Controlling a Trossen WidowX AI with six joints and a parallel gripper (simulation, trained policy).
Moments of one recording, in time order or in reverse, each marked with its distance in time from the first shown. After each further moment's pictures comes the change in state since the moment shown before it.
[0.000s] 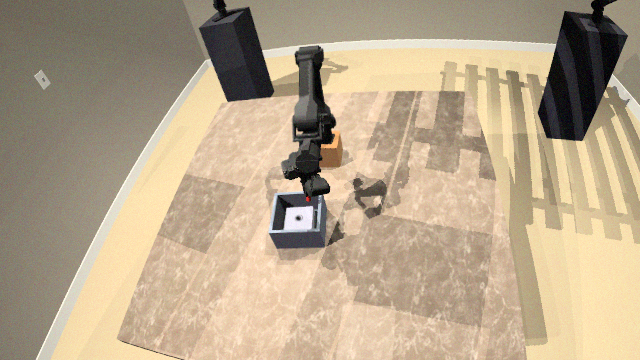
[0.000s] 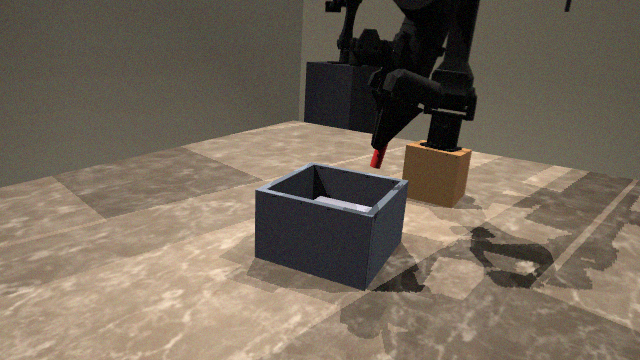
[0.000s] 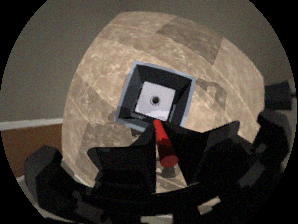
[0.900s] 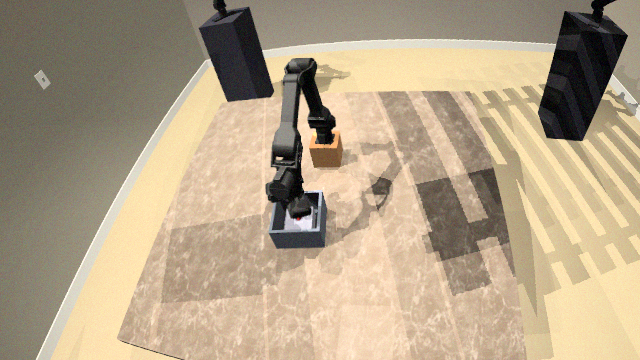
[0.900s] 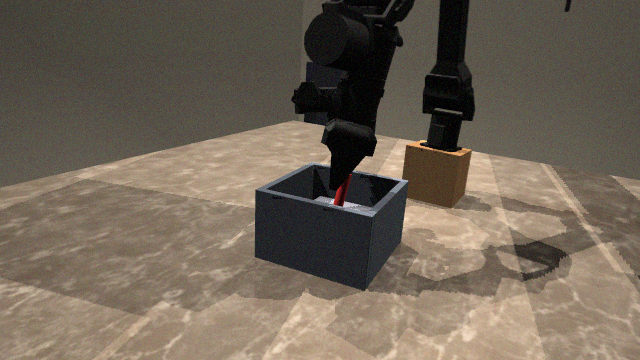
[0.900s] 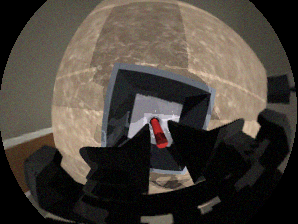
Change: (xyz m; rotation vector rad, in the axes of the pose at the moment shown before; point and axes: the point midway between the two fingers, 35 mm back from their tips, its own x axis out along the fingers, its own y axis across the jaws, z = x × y) arm 0.072 -0.012 0.036 0.066 0.103 -0.054
